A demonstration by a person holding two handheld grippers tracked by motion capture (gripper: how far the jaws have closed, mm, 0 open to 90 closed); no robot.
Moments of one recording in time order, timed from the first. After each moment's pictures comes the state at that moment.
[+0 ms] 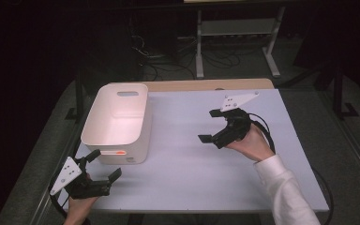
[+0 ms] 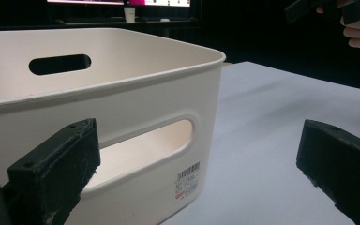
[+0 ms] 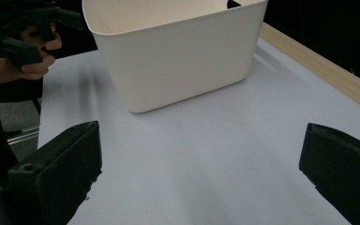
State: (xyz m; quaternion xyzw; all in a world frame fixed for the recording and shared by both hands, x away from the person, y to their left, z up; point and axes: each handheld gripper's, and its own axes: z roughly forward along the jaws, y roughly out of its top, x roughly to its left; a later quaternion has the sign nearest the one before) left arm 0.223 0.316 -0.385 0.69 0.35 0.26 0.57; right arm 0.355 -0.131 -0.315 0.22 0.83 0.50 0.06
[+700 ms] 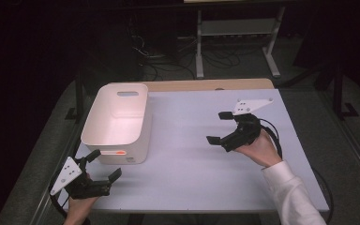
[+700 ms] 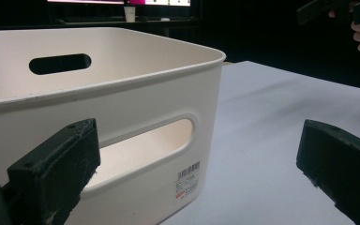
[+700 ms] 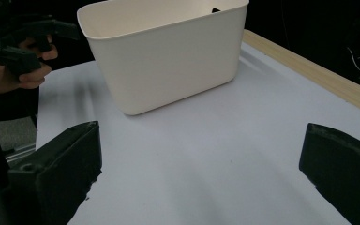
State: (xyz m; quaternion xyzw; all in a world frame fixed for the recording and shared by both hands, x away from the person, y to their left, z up) left arm 0.222 0.316 -0.385 0.69 0.35 0.26 0.57; right arm 0.343 -0.155 -0.324 0.24 0.81 0.53 0.07
